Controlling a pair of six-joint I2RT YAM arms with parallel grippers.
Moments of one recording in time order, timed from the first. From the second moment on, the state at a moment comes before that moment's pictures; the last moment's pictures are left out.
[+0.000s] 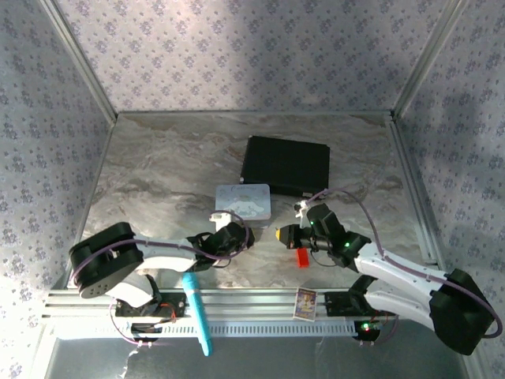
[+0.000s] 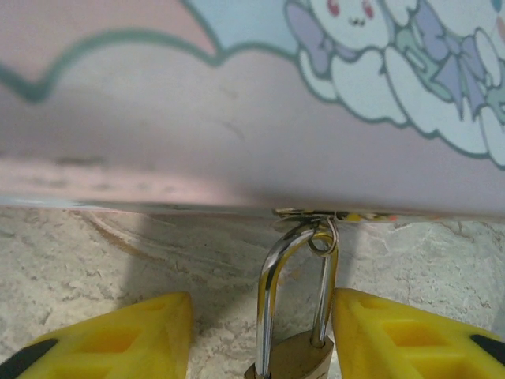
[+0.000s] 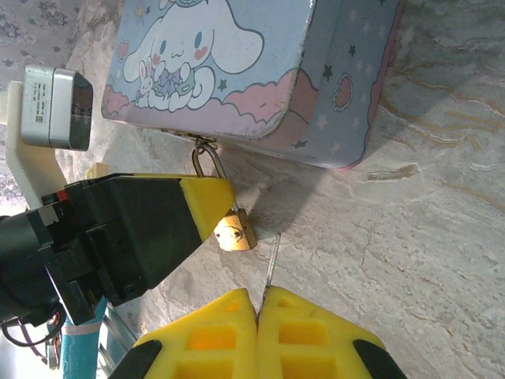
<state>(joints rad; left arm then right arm) -1.09 1.50 0.46 0.24 -0.32 -1.18 0.73 0.97 0.36 -0.03 -0.28 0.74</state>
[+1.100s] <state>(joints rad) -1.10 1.46 0.49 0.25 -0.26 -1.46 0.74 1.43 0.20 0.77 -0.58 1.16</state>
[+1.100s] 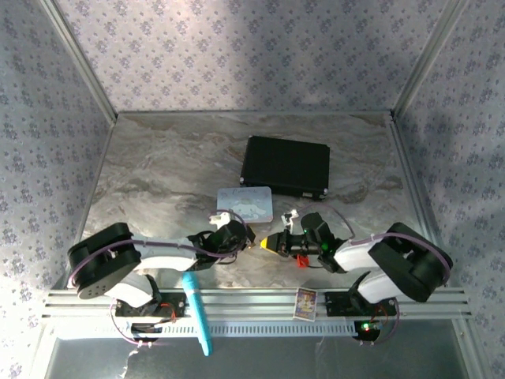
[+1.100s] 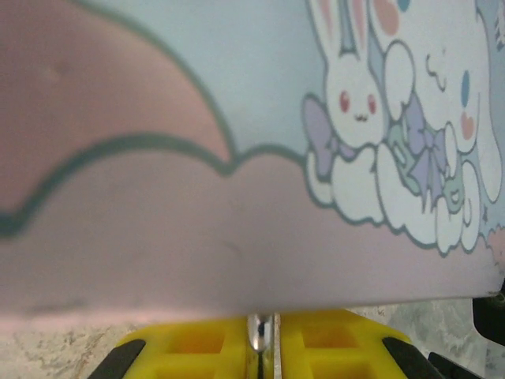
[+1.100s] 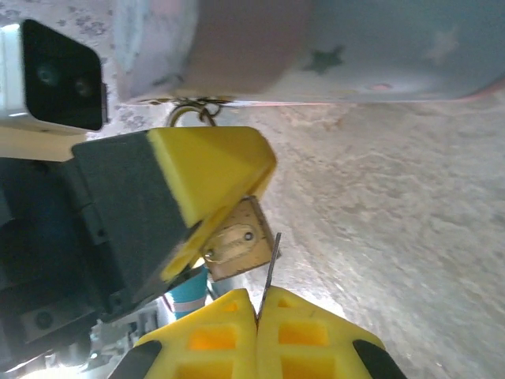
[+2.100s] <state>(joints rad) -1.07 1.46 0.44 0.41 -0.35 -1.72 0.66 1.53 0.24 0.99 -0.77 1.39</state>
